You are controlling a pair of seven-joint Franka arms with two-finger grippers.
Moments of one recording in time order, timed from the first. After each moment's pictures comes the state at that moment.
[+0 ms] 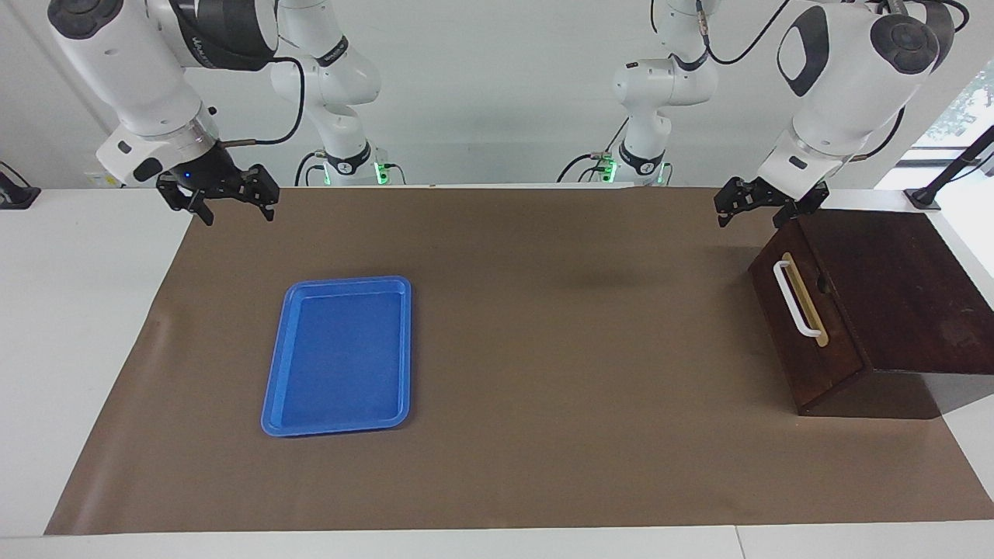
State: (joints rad) left arm -0.04 0.02 -0.07 -1.66 0.05 1.63 0.02; right arm -0.06 0.00 0.02 -1.63 -0.01 1.53 -0.10
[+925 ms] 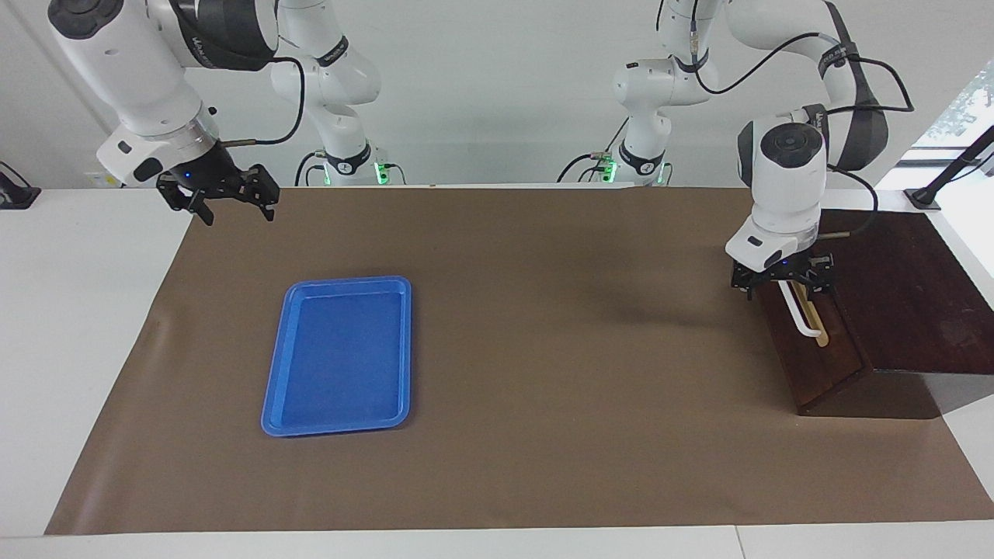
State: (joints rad) left arm -0.01 0.09 -0.06 -2.02 0.46 2.20 0.07; right arm -0.06 0.00 0.02 -1.63 -0.01 1.53 -0.10
